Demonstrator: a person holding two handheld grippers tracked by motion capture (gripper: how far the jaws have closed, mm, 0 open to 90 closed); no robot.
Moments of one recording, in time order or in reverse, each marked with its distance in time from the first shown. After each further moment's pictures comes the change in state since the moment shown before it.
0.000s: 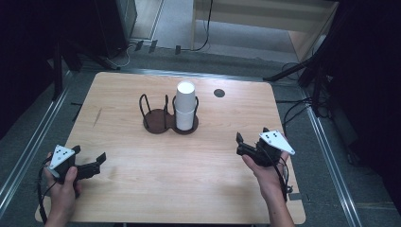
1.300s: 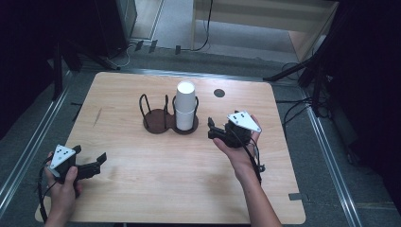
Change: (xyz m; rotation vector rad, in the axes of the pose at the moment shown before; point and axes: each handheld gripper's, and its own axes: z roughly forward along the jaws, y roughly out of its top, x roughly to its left) left arm 0.000 0.001 0.001 0.009 -0.007 0.003; right arm 0.065 0.036 0.051 -0.016 0.089 -0.041
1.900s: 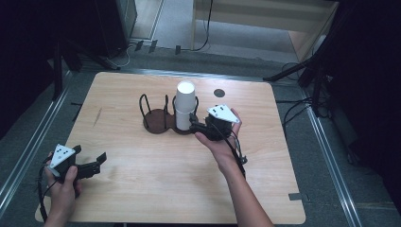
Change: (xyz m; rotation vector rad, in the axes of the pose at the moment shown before) left arm 0.001 0.000 0.000 0.003 -0.005 -0.005; right arm 0.039 0.009 0.035 0.006 0.082 0.004
